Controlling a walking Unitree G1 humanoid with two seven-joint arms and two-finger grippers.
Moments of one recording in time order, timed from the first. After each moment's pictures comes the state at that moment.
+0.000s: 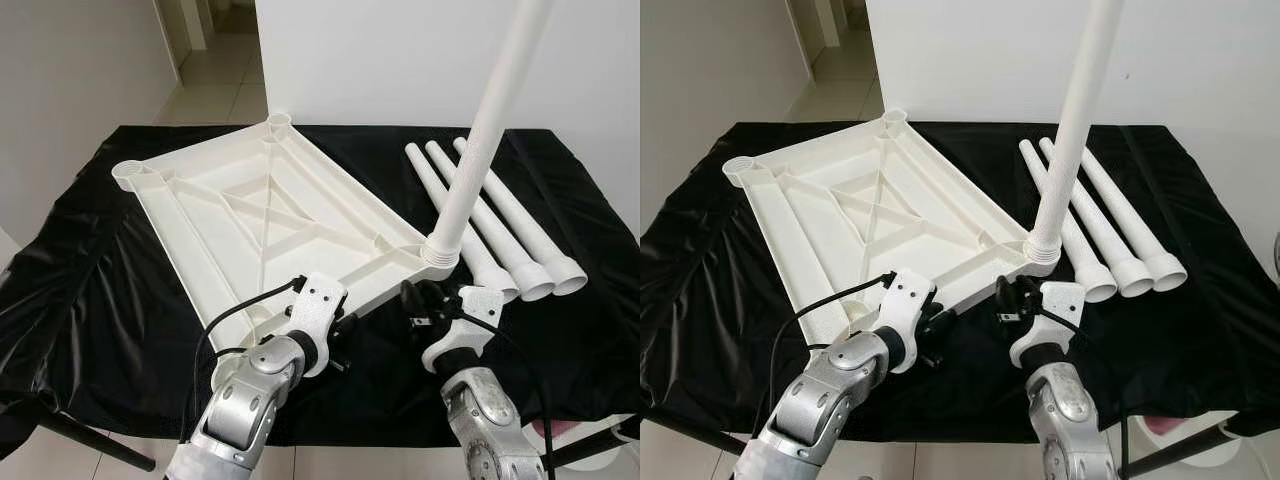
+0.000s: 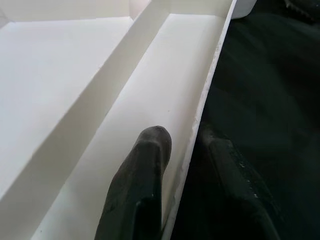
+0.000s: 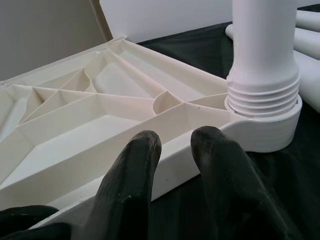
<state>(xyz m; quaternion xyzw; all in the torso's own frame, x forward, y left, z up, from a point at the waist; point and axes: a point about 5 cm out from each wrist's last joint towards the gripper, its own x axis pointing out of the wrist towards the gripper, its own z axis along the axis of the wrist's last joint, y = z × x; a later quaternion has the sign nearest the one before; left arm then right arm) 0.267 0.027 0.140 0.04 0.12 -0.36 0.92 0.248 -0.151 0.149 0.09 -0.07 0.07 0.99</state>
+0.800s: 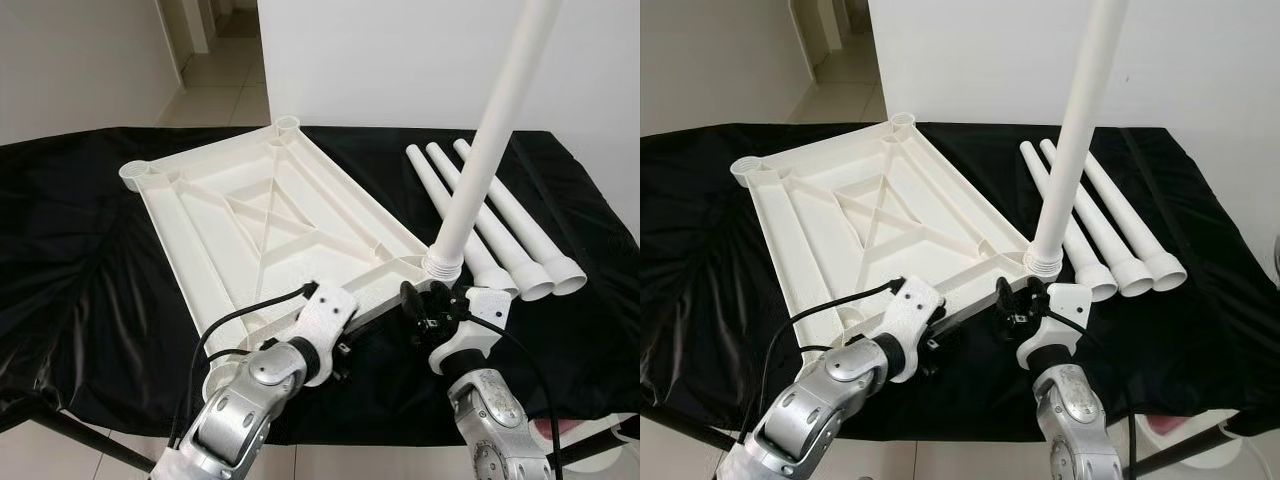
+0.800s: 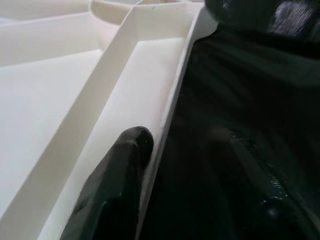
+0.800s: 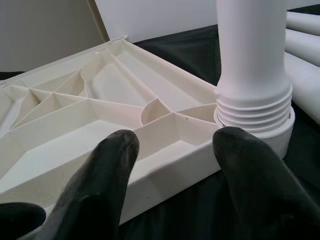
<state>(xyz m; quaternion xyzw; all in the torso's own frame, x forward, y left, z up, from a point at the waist) 0.252 0.021 0.149 0.06 0.10 -0.41 0.90 0.247 -0.155 0.147 0.08 -0.06 0.07 0.99</state>
